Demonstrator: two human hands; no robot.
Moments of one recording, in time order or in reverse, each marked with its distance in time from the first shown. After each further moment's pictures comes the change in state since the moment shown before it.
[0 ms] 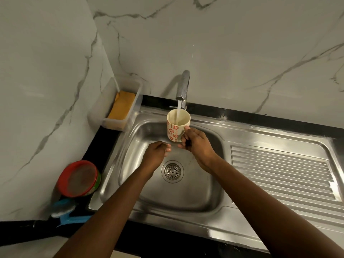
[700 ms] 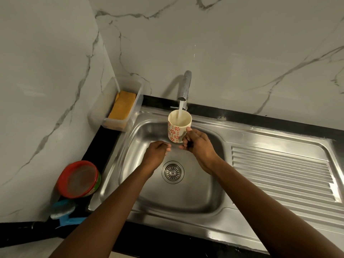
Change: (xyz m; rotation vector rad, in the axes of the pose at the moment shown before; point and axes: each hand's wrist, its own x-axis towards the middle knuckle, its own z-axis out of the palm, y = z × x) left_hand 0.012 -0.005 -0.004 0.072 -0.012 0.016; right_hand 0.006 0.011 -0.001 0.004 -0.001 -0.027
